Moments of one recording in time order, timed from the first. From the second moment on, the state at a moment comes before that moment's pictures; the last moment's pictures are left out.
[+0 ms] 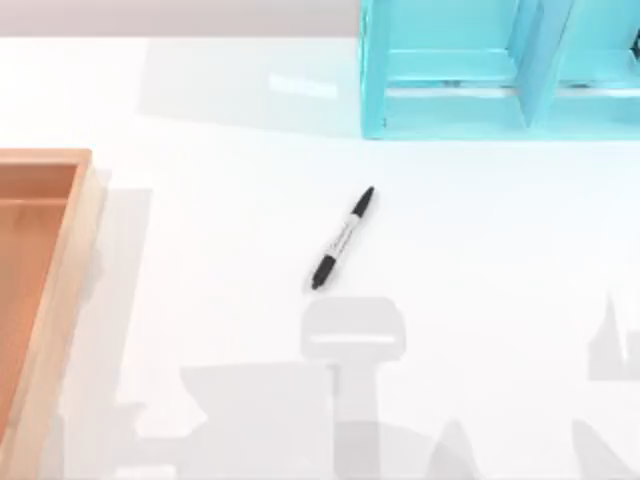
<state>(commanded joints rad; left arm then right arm) 0.15 1.16 0.98 -0.85 0.00 0.16 0.00 0.00 0.00 0.00 0.00 0.00</state>
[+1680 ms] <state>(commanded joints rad) 0.23 1.87 1.20 -0.91 0.00 0.25 0.00 0.00 0.00 0.00 0.00 0.00</state>
